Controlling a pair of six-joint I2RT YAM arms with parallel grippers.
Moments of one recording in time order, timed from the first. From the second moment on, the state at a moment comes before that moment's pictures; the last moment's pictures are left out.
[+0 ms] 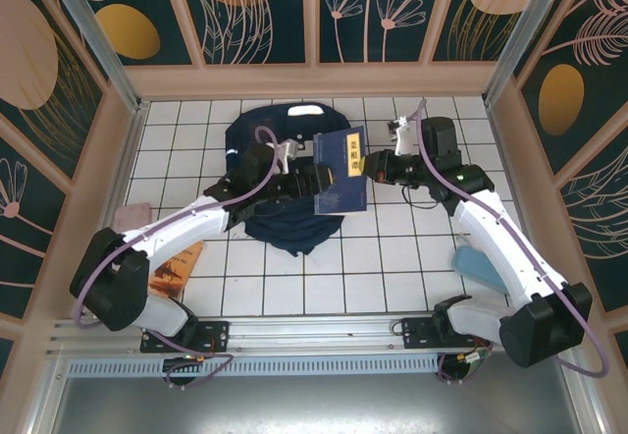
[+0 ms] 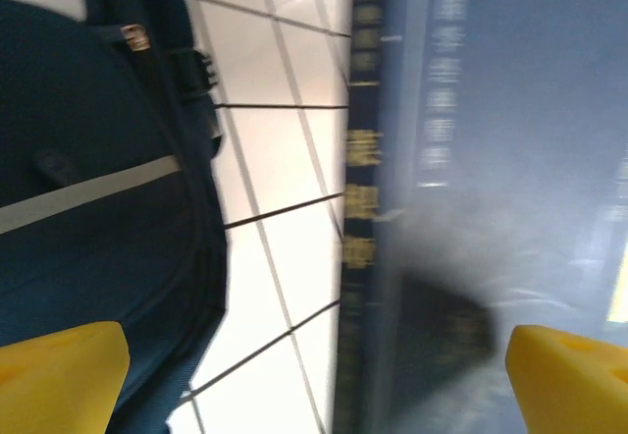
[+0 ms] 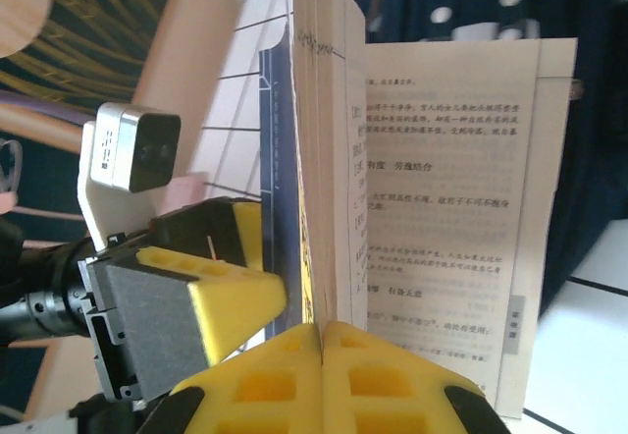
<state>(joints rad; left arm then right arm) -0.63 1.44 0.93 0.06 0.40 -0.84 0.37 1.20 1.11 -0.51 -0.60 0.50</state>
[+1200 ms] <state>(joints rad) -0.60 1.36 0.92 0.30 0.31 -1.10 0.25 1.10 0.72 0.03 -0.72 0.95</state>
